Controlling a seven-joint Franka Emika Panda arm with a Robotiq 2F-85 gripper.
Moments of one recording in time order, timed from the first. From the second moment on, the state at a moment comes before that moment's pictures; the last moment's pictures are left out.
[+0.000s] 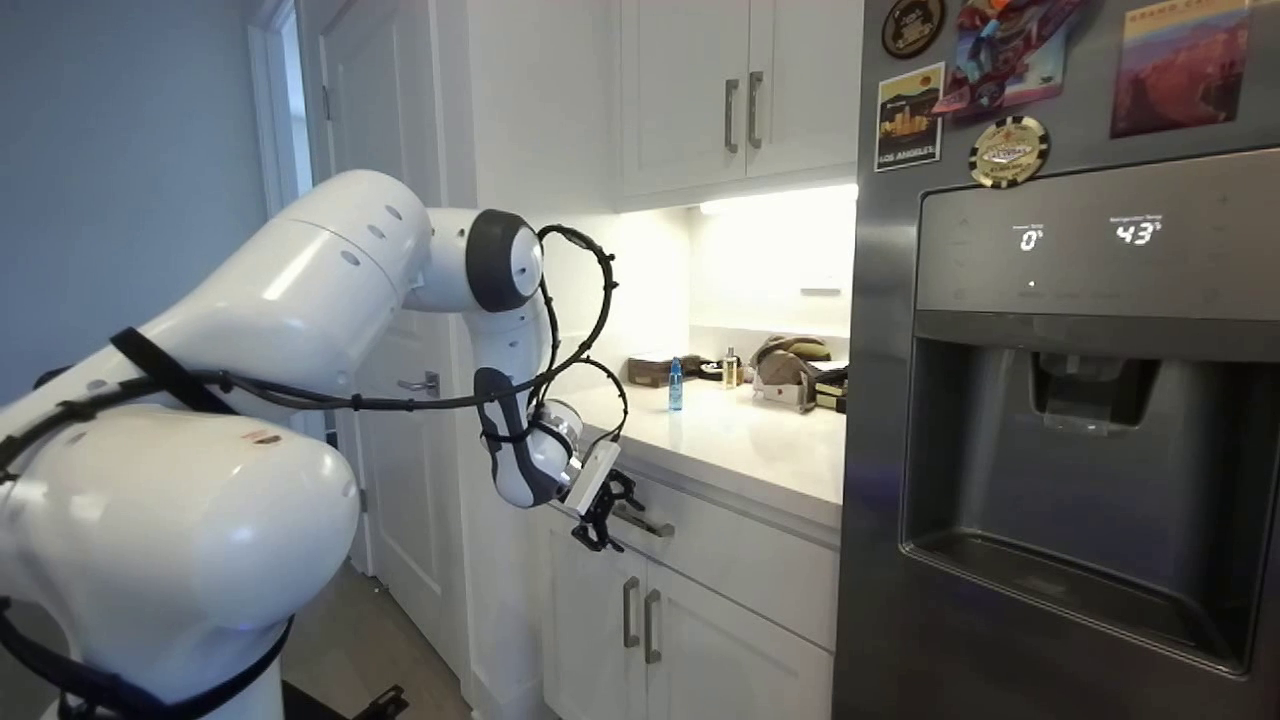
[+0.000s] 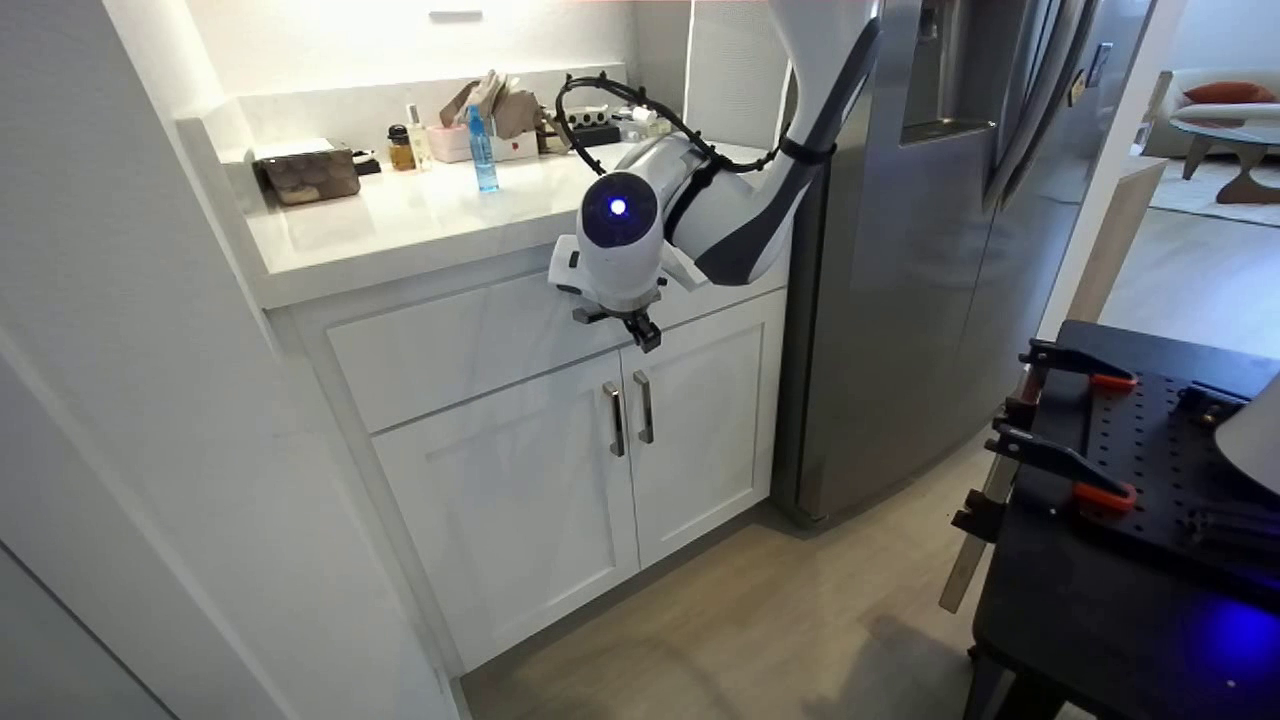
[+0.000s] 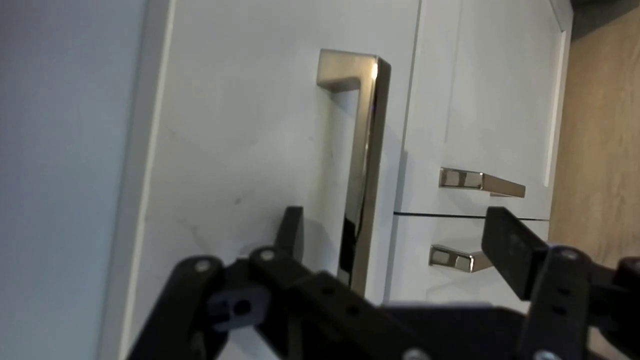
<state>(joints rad) 0.20 0.87 0.01 -1.69 -1.48 2.45 0.22</state>
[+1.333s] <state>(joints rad) 0.16 0.89 0.04 -1.62 -1.34 2.44 0.06</state>
